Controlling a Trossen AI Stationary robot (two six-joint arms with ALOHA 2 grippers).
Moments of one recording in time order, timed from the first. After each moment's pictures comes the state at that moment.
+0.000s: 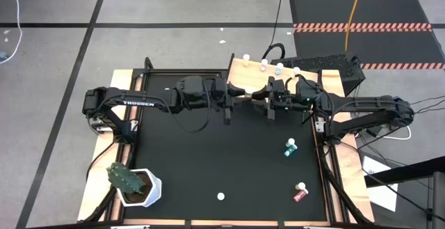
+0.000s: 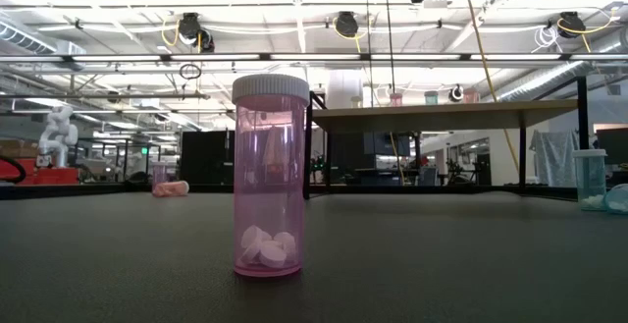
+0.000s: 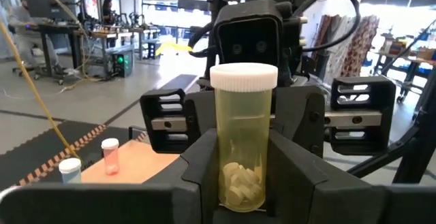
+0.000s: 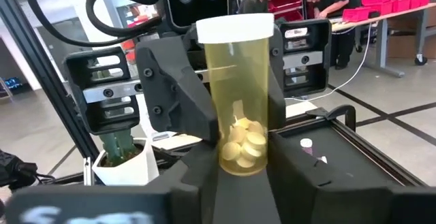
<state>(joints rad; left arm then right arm) 0.08 1.62 1.31 0.37 0.04 -0.10 -0.11 1.07 0.87 0.18 -0.01 0.25</state>
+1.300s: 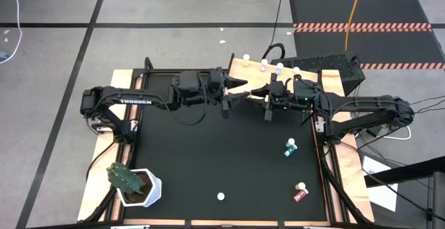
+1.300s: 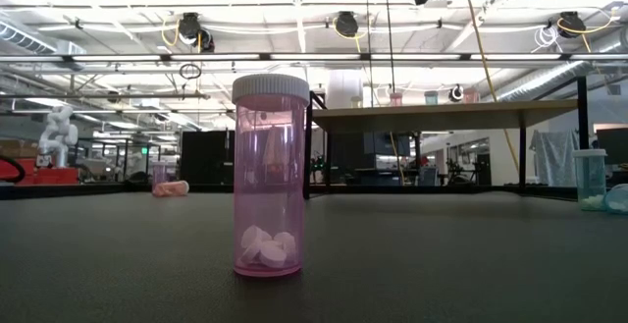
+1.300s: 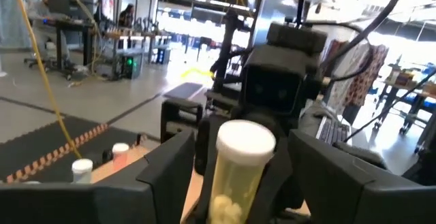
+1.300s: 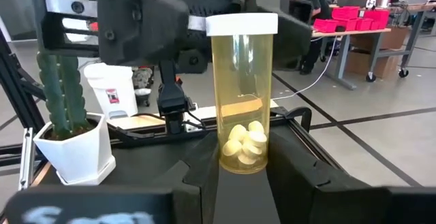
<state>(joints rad) 0.12 1.58 1.31 0.40 0.01 -0.19 -0.11 1.07 0.87 0.12 0.07 0.07</state>
